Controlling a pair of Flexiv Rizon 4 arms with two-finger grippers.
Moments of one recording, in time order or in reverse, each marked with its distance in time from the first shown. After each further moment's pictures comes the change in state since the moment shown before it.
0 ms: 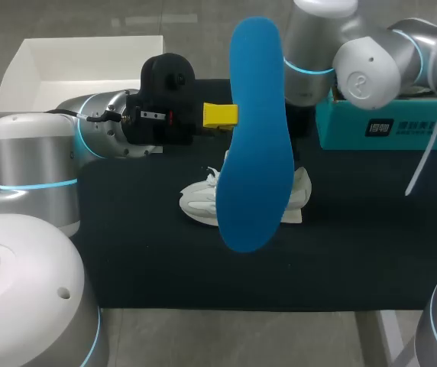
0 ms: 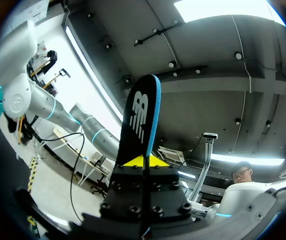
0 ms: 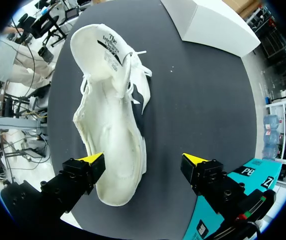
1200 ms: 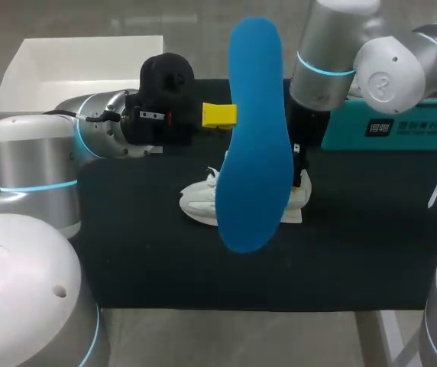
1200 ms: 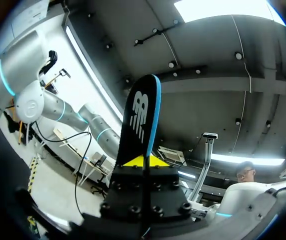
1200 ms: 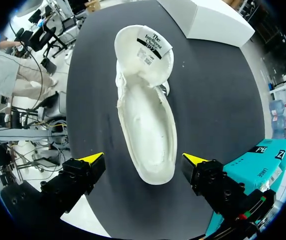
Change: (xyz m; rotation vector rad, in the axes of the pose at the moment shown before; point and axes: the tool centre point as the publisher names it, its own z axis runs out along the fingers) left arm 0.001 0.000 0.000 0.000 -0.001 0.000; right arm 0.054 -0.023 -0.025 -0.025 0.061 0.115
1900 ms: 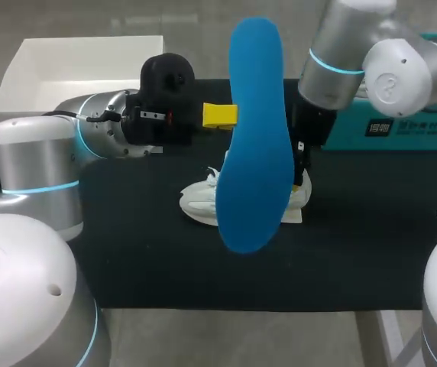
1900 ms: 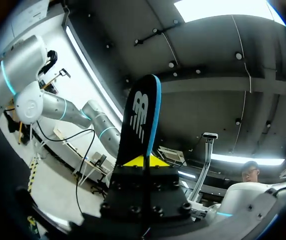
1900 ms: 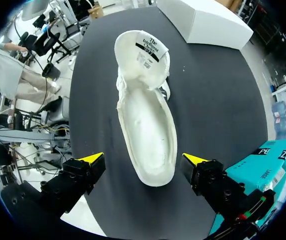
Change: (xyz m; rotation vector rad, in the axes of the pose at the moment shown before) left arm 0.000 0.000 0.000 -0.001 0.000 -0.001; right arm -0.001 0.000 0.001 -0.041 0.026 -0.004
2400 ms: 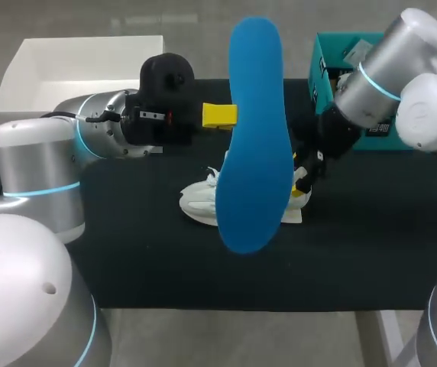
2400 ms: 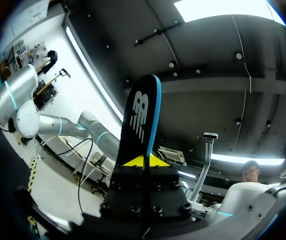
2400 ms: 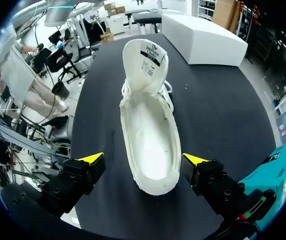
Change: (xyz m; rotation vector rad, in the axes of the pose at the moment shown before) left arm 0.000 0.000 0.000 0.001 -0.001 0.000; right arm -0.002 -0.005 0.017 -0.298 0.060 -0.025
